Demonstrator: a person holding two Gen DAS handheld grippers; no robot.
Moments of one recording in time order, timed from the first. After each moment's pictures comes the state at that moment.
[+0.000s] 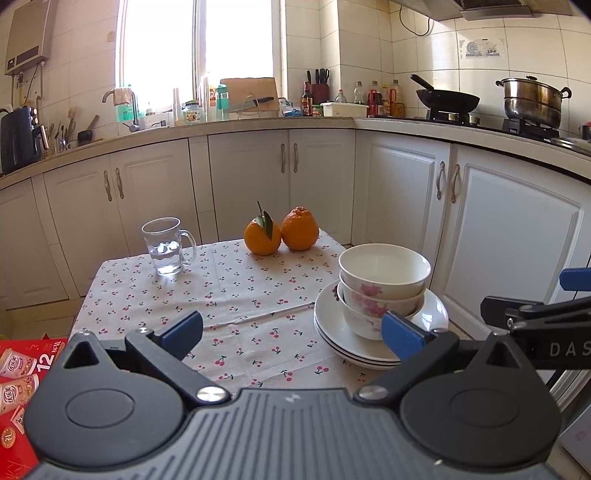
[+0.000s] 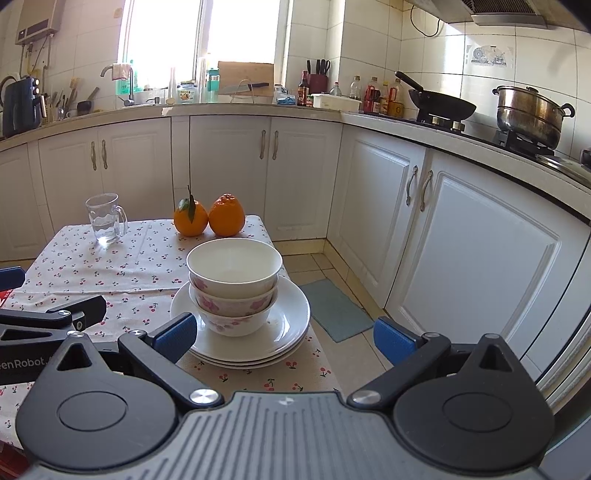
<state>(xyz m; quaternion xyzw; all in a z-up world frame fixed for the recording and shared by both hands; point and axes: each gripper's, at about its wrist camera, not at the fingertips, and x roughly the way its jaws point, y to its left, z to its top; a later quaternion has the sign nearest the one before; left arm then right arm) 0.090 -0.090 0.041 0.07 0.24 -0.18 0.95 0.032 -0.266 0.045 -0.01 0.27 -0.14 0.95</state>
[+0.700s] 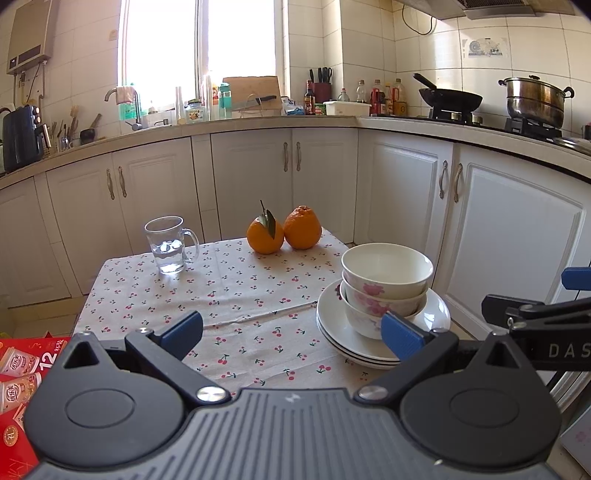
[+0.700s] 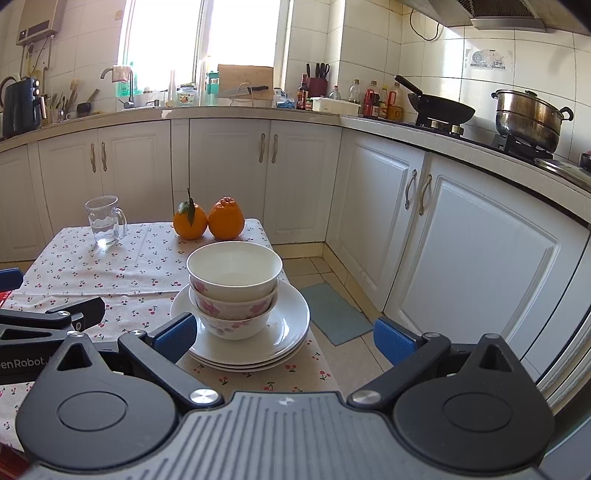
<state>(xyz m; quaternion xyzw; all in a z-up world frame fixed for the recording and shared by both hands) 0.091 -0.089 0.042 0.07 0.24 -0.17 0.95 0.031 -0.264 0.047 -0.01 0.27 -0.15 0.95</state>
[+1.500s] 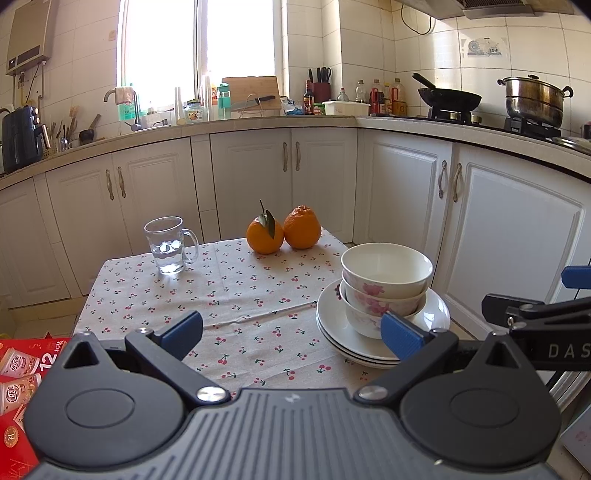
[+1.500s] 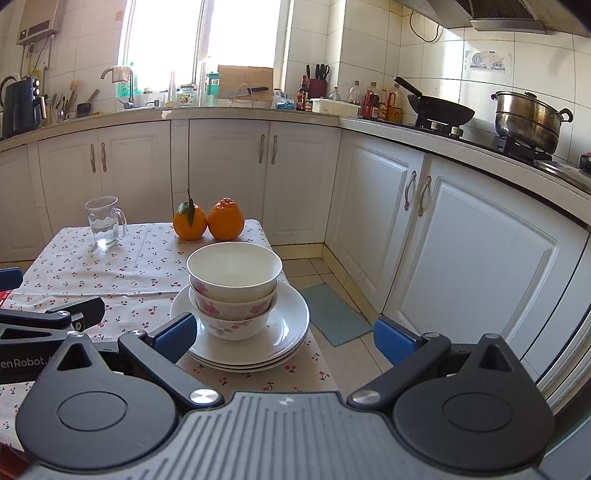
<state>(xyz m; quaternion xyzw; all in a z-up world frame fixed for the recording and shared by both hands) 0.091 -0.089 0.041 0.07 0.24 -0.18 0.95 0.030 -0.264 0.048 -0.01 0.27 -0.15 0.95</state>
